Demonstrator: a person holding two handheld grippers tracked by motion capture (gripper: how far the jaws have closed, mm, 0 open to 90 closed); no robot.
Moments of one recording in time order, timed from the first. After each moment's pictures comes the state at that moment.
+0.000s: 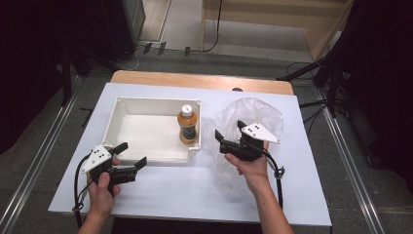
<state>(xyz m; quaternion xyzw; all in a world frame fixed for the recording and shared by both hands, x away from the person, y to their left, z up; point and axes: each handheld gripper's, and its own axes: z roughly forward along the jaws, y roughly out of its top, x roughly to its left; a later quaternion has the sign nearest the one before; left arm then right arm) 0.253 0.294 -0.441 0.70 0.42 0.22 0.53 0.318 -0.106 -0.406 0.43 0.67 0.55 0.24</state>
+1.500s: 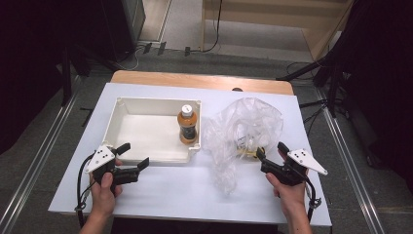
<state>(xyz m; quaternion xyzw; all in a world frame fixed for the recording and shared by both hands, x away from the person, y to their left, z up) 0.255 0.289 -0.444 0.71 0.42 0.22 0.53 0.270 -0.213 -0.442 0.51 0.63 0.52 0.28</state>
